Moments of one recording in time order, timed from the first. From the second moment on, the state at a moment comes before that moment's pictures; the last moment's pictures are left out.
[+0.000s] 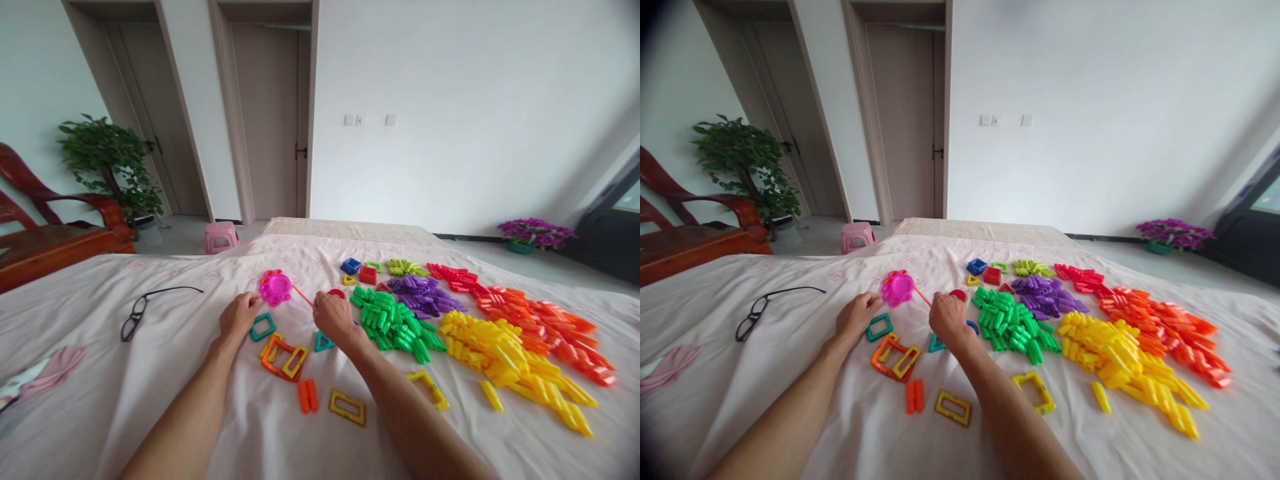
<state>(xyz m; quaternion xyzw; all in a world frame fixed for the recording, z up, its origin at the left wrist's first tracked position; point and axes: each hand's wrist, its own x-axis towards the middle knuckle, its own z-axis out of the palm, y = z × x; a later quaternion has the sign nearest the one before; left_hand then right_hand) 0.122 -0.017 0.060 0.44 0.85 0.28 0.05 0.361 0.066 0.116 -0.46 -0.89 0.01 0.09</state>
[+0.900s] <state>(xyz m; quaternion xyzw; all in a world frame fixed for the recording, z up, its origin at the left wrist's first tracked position) 0.152 -0.059 0.071 0.49 0.71 0.48 0.14 0.391 -0.001 0.088 -0.37 -0.80 0.38 0.27</state>
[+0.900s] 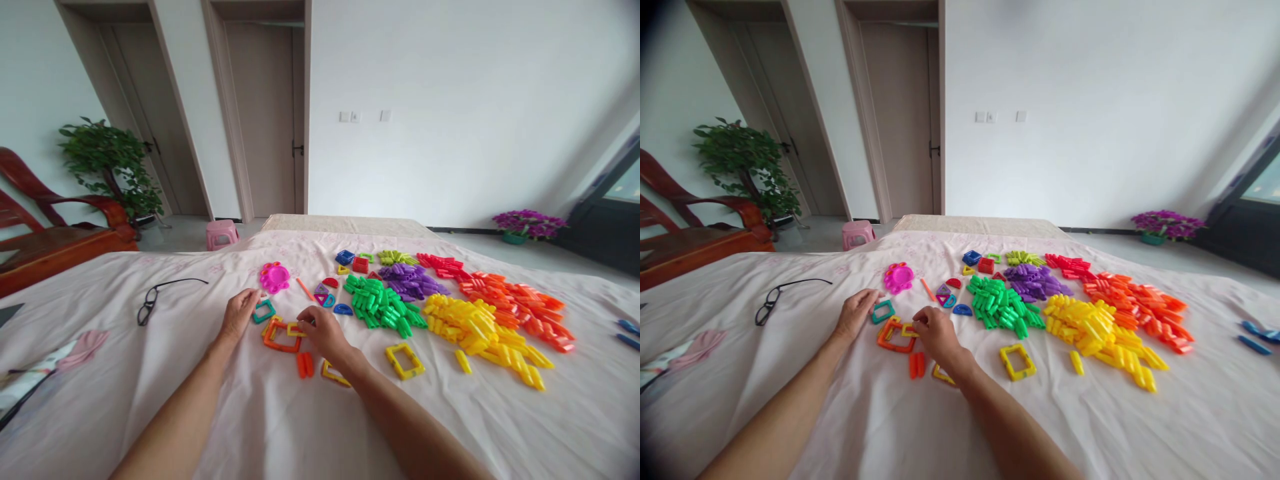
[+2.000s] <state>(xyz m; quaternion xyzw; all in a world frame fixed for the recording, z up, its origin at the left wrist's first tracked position) 0.195 -0.066 0.123 0.48 0.64 0.39 0.45 0.402 0.022 0.088 -0.28 -0.35 0.84 0.31</state>
